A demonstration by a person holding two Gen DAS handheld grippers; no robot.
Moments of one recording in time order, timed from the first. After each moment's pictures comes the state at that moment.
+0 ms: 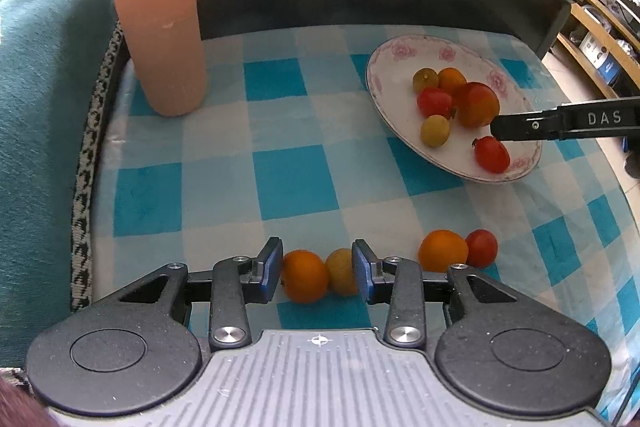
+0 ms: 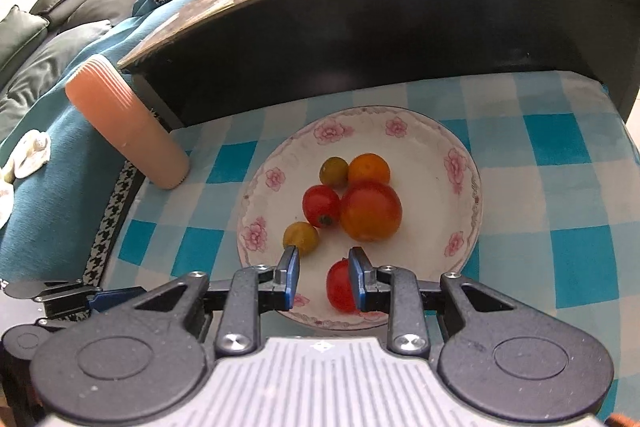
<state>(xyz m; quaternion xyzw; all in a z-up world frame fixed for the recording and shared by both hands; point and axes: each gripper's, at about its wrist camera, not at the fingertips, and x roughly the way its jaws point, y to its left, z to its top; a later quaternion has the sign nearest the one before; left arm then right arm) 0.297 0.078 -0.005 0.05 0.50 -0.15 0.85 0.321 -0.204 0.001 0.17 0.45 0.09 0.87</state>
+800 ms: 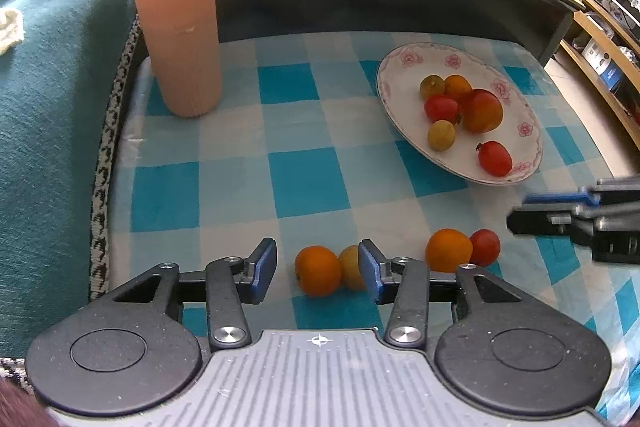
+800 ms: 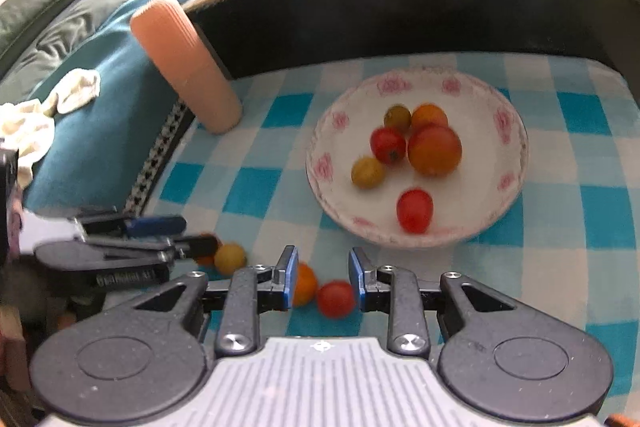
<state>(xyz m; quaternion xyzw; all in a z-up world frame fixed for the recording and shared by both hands) 0.293 0.089 0.002 0.04 0.49 -0.14 0.86 0.276 -0.161 0.009 0.14 0.47 0.12 0.86</state>
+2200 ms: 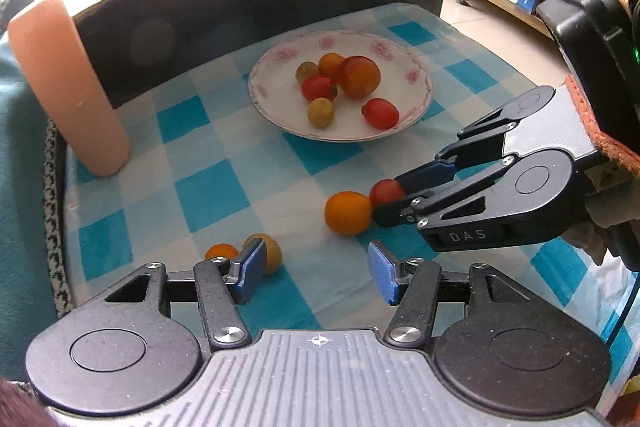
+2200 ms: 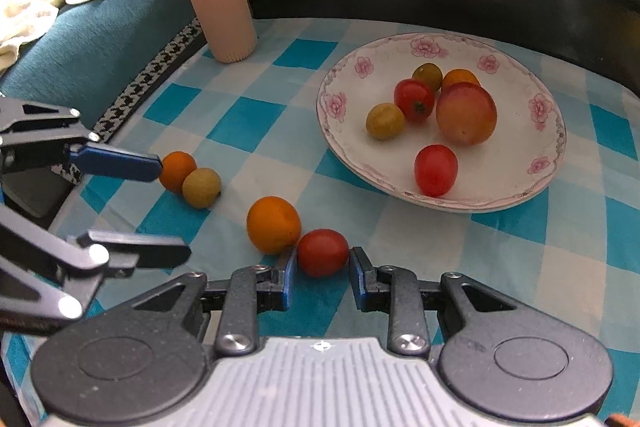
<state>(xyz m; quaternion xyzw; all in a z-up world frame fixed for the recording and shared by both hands) 0.244 0.040 0.007 0.16 0.44 -0.26 0.85 0.266 -0.137 -0.032 0.02 0.47 0.16 0.87</state>
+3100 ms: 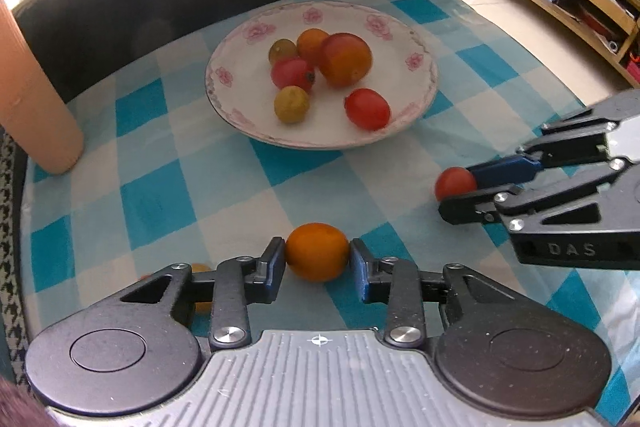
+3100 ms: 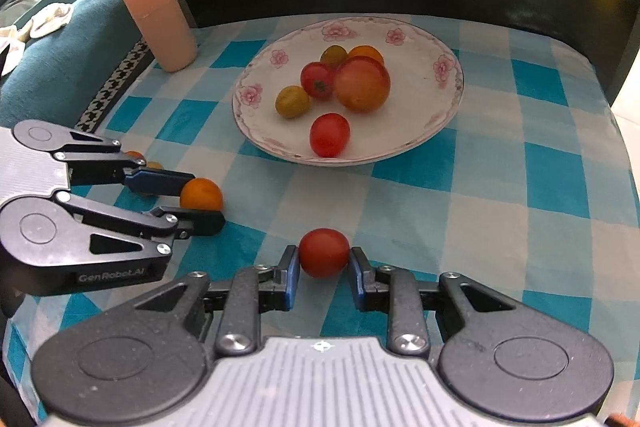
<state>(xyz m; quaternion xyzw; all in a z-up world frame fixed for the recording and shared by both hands) 0.268 -0.006 -0.021 0.15 0.48 -0.24 0.83 0.246 -0.194 -0.023 0.06 0.49 0.11 0.86</state>
